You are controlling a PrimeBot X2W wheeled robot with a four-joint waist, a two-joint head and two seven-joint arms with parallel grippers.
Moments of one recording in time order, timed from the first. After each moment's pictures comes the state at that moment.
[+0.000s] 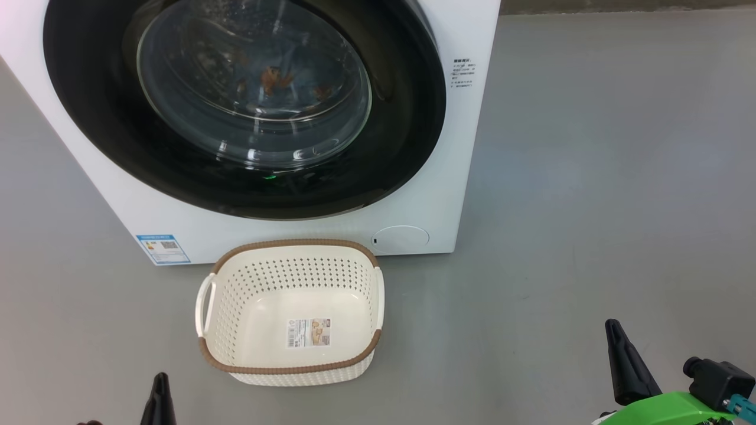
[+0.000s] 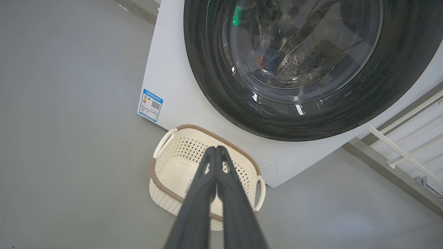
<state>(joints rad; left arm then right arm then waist) 0.02 0.01 0.03 0.33 -0.63 -0.09 -0.17 0.00 -0.03 -0.11 0.23 0.45 0.14 -0.18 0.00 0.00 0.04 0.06</state>
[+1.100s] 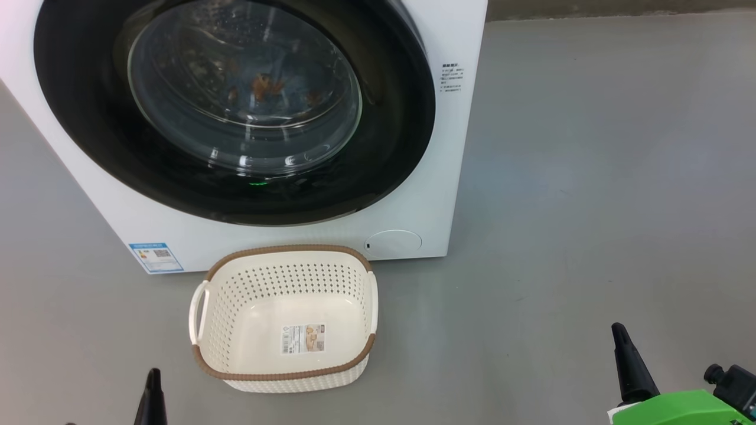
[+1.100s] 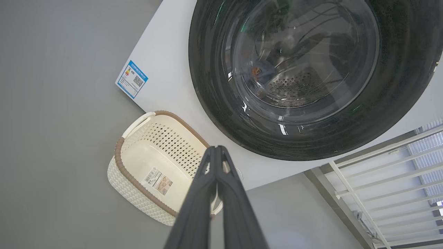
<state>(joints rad) 0.00 0.02 0.05 0.31 -0.95 -0.09 -0.07 0.00 -0.03 -0.11 0.24 0.83 0.14 -0.08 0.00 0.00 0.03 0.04</state>
